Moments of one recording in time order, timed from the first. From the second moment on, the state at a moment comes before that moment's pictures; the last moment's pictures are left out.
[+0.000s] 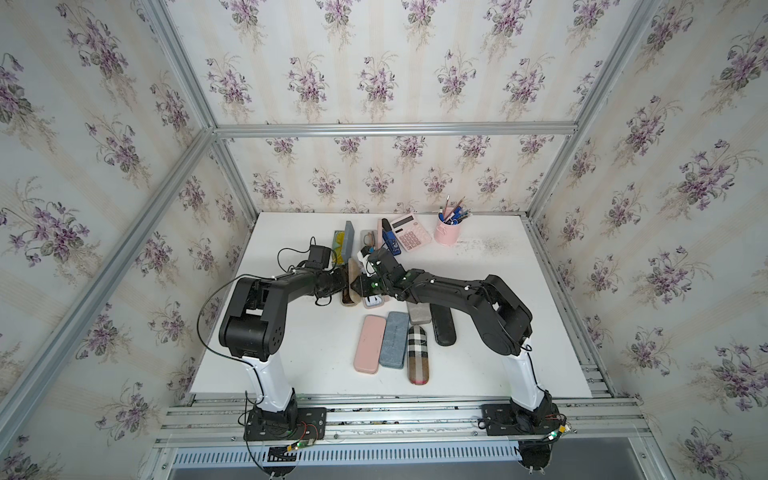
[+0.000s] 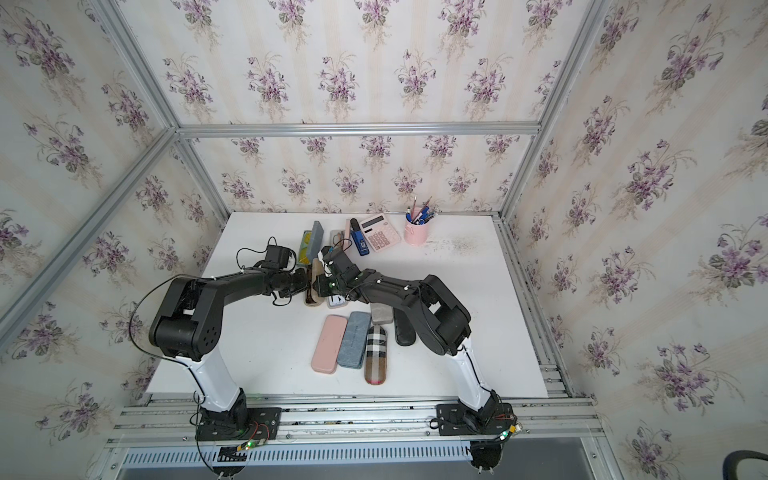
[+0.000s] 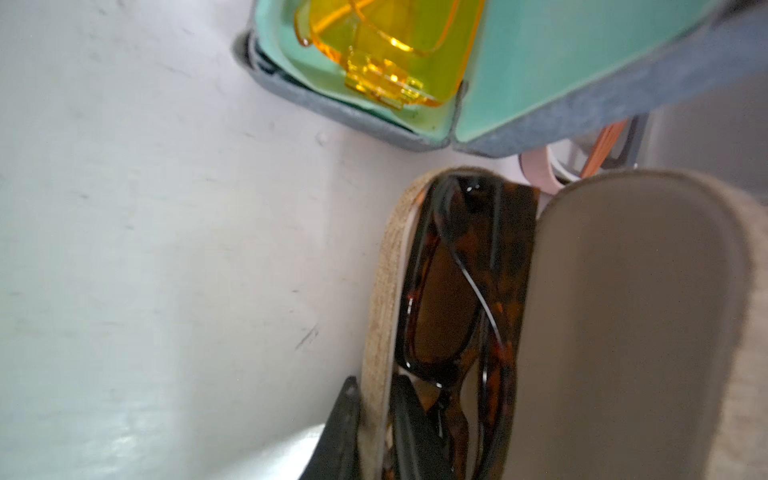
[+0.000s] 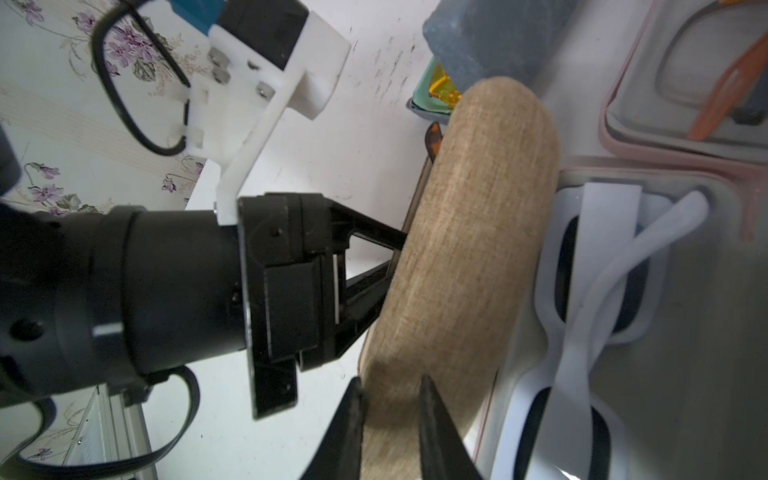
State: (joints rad) left arm -0.14 1.85 1.01 -0.22 0.23 -0.51; right arm 0.86 2.14 1.49 -0.06 -0.23 0.56
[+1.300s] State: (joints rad) left arm -0.13 1.45 0.77 -0.29 0.23 -0.65; right arm 0.89 2.23 1.60 -0.04 -0.17 0.55
